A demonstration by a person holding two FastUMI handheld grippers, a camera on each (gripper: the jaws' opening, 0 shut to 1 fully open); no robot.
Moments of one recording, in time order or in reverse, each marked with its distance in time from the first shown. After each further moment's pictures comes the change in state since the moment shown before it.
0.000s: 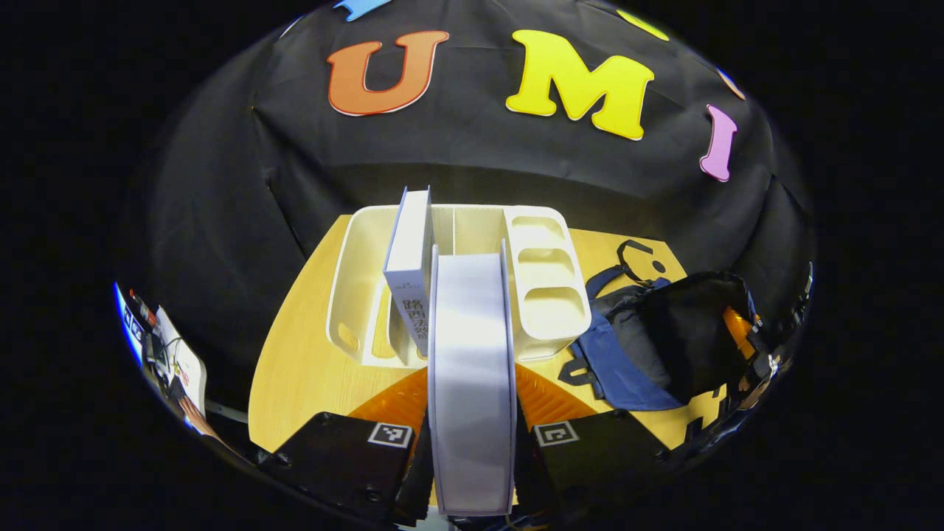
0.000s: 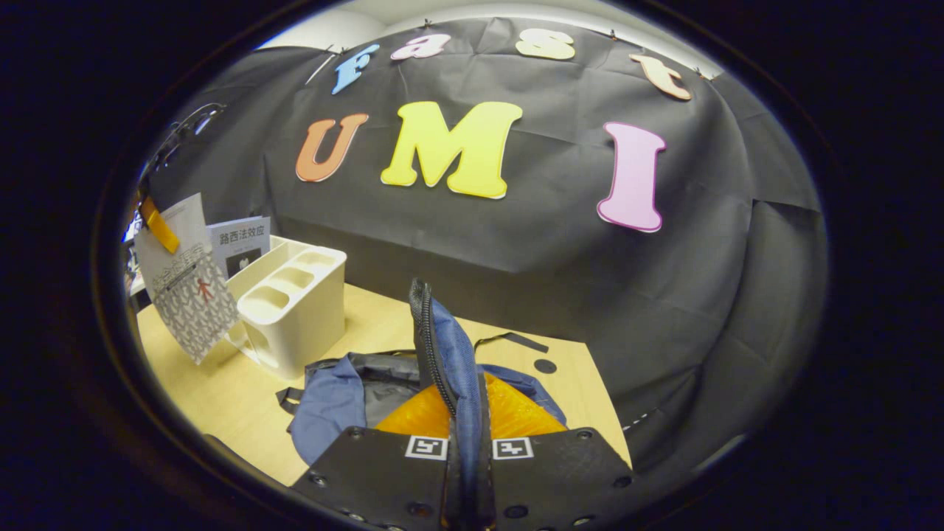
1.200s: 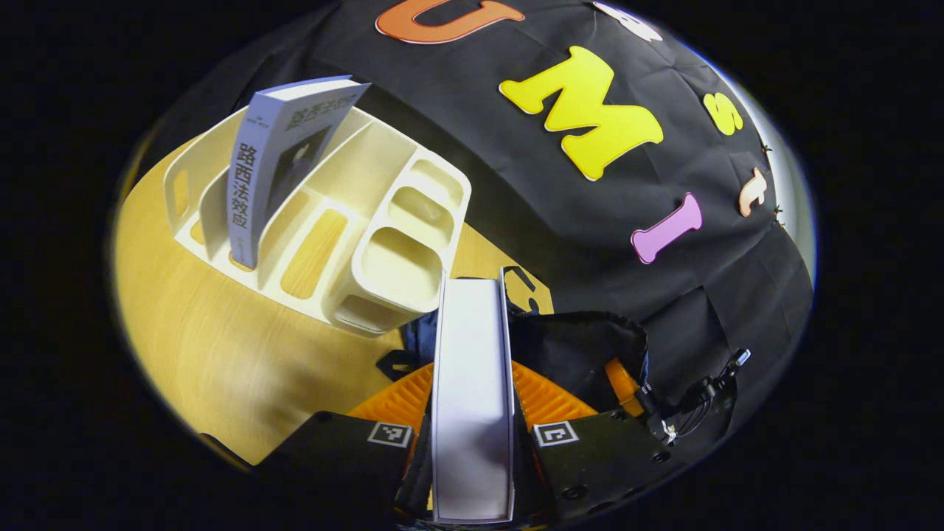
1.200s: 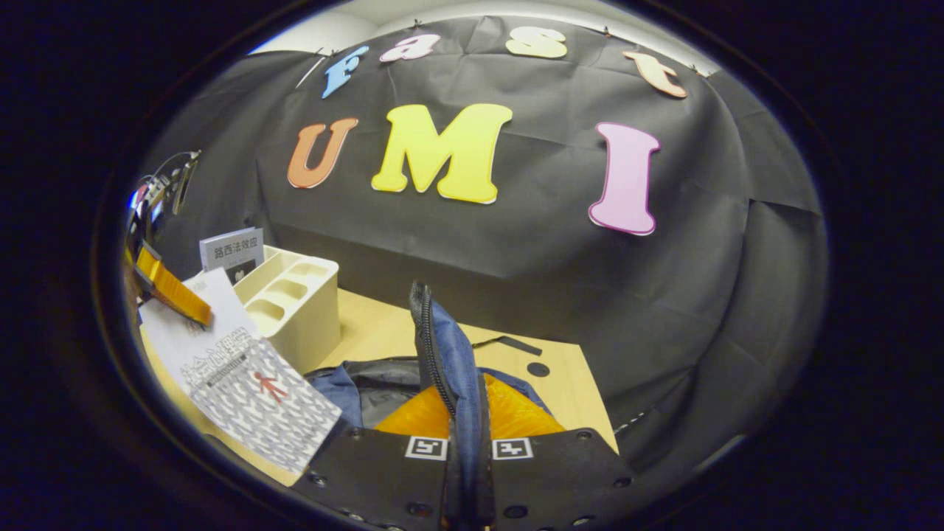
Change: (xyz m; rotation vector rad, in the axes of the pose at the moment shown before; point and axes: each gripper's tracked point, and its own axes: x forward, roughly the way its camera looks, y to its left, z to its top) left arm 0.062 -0.181 -0.015 -0.477 0.027 -0.486; right arm -0.006 -0.018 0.025 0.040 0.009 0.003
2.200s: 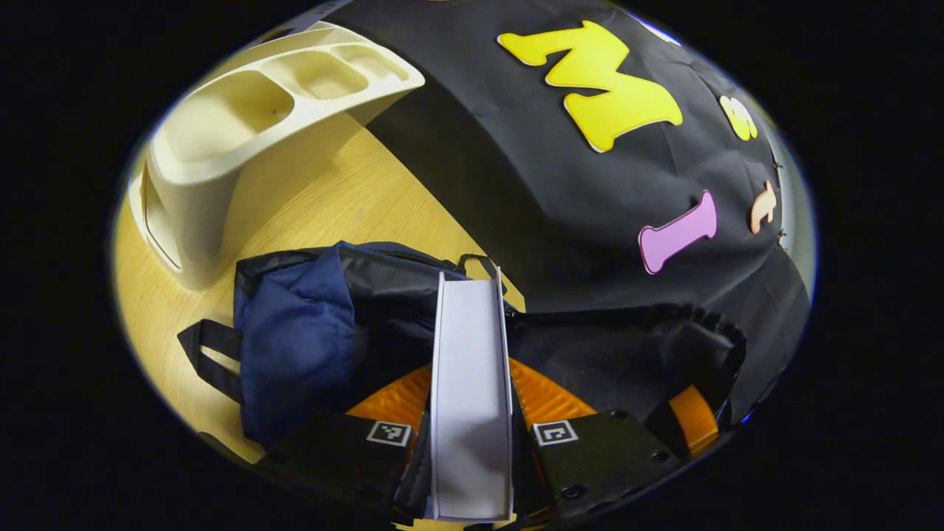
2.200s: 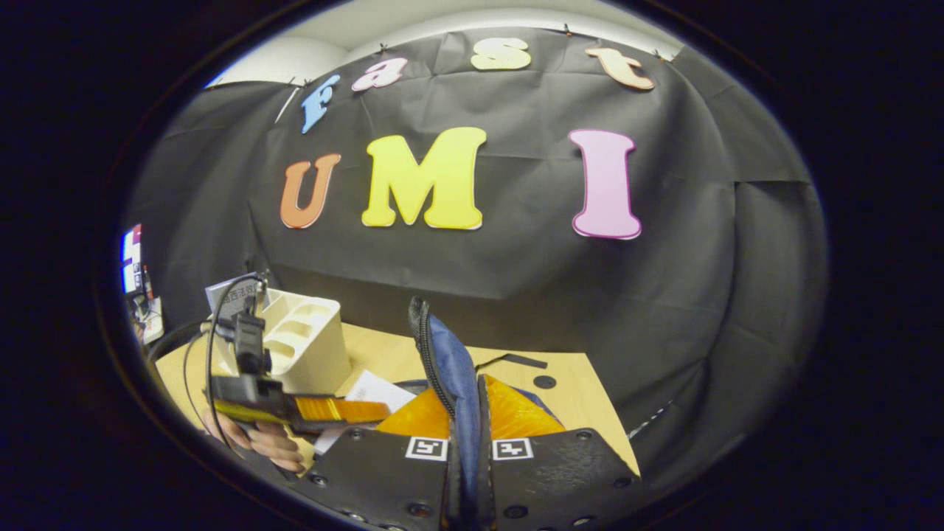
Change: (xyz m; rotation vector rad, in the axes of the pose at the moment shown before) left arm 0.184 -0.066 -0.066 -0.073 -0.121 -0.131; right arm -0.013 -0.008 0.025 0.102 -0.091 0.019
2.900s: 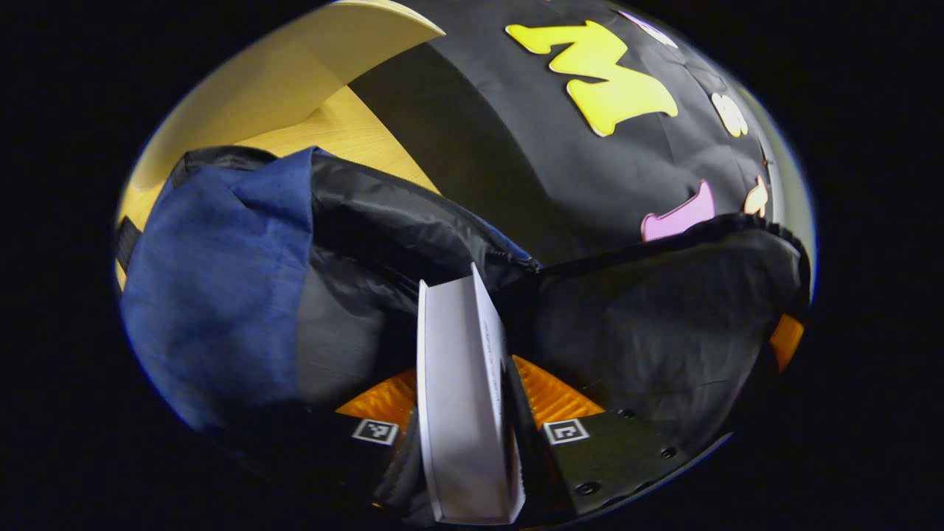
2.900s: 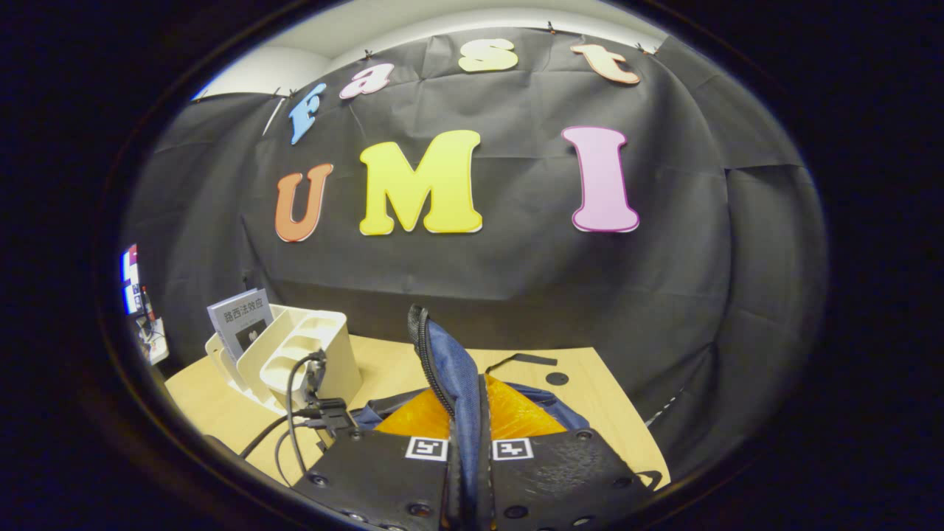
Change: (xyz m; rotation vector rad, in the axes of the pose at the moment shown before) left arm 0.065 0.041 -0.052 0.044 0.005 0.051; right arm 0.006 0.017 -0.010 0.075 0.007 -0.020
